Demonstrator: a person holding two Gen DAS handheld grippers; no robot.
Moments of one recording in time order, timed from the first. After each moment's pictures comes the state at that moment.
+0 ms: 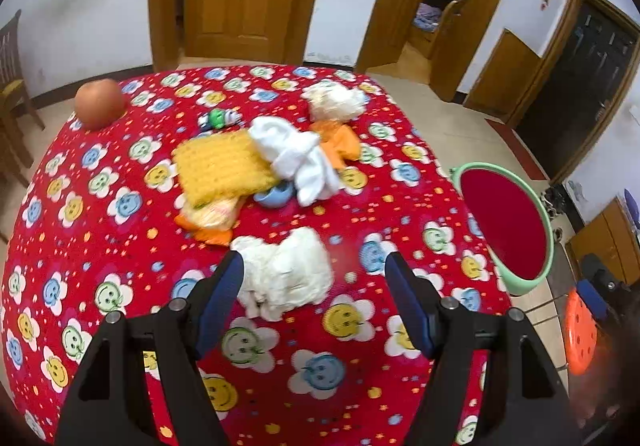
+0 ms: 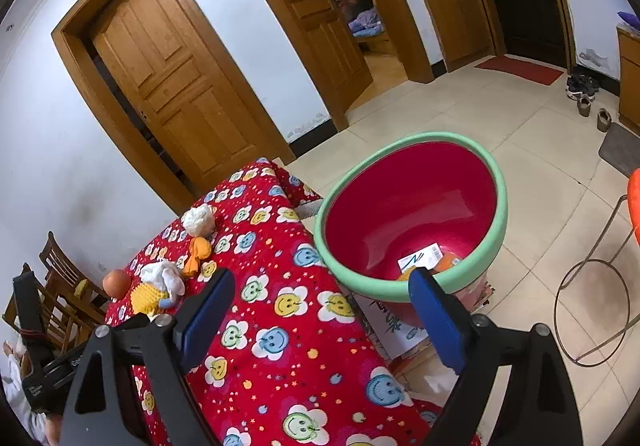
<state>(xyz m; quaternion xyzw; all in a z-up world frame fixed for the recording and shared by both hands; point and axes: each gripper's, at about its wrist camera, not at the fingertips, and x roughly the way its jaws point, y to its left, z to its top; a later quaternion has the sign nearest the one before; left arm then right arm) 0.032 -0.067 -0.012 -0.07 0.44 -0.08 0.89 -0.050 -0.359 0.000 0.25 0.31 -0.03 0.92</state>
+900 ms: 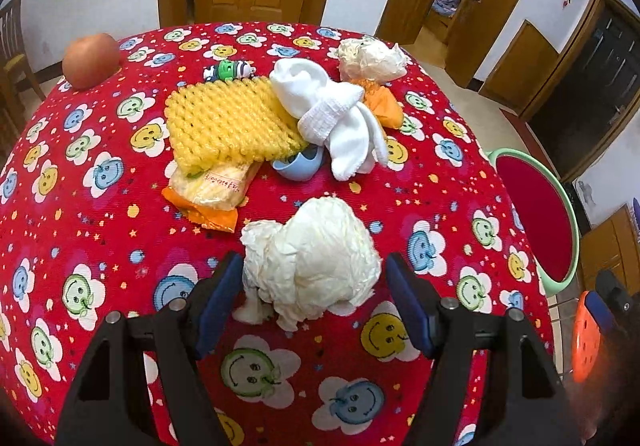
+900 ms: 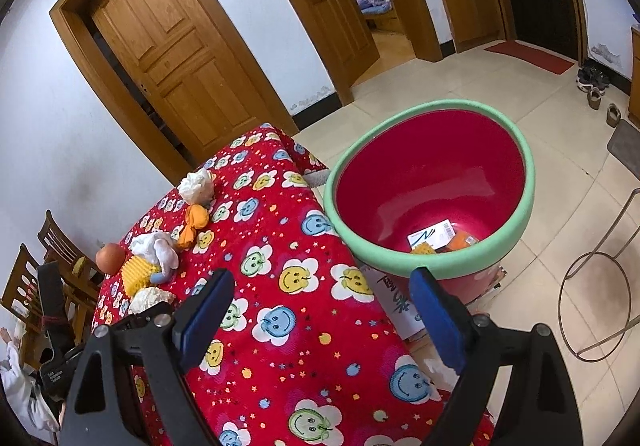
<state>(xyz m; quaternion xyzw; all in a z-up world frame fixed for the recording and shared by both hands) 0.058 -0.062 -0.056 -0.09 0.48 -0.07 0.87 -0.032 -0.342 -0.021 0.24 0.36 -0.02 0.90</state>
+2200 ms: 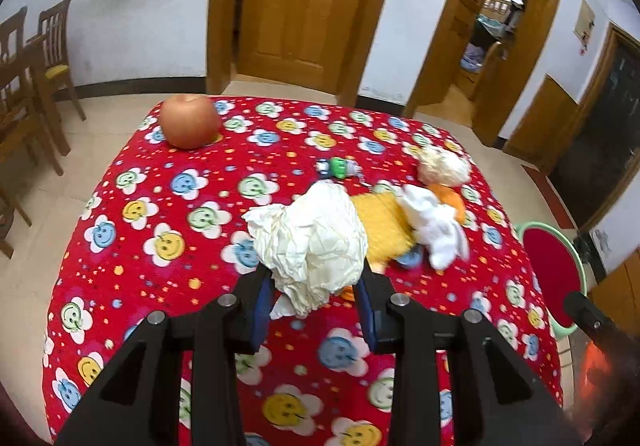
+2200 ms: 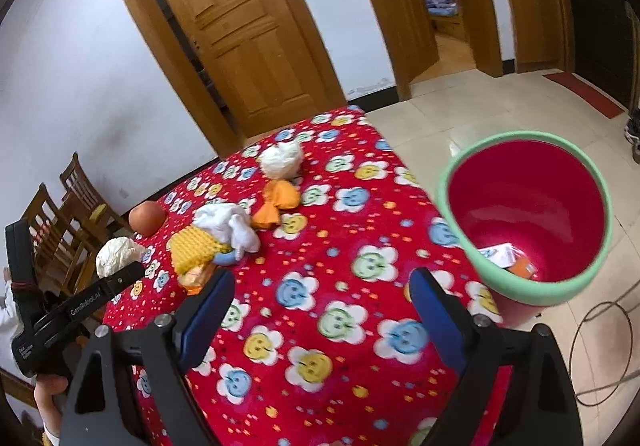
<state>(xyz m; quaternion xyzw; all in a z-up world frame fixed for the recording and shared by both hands) 0.052 0.038 -0.002 -0.11 0.39 0.00 0.91 0.018 -0.237 0.004 0.16 0.37 0.08 0.91</state>
